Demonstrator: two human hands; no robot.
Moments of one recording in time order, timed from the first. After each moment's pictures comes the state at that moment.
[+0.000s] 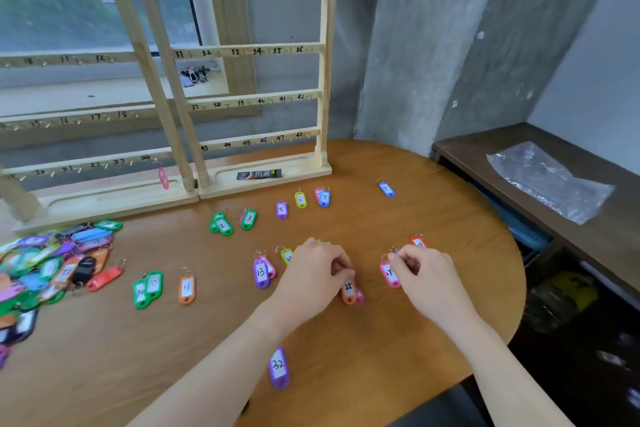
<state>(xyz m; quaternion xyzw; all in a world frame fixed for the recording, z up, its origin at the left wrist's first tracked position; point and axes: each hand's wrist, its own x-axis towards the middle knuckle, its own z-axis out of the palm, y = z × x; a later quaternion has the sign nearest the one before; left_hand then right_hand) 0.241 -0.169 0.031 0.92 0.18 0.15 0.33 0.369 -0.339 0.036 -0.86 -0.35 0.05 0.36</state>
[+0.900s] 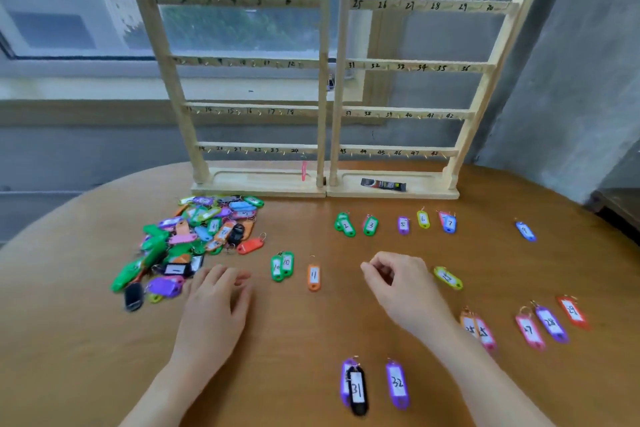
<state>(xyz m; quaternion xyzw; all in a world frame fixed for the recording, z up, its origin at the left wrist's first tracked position) -0.022 -0.060 -0.007 0.81 0.50 0.29 0.08 0.246 -0.182 0.049 -0.77 -0.52 0.13 0.35</state>
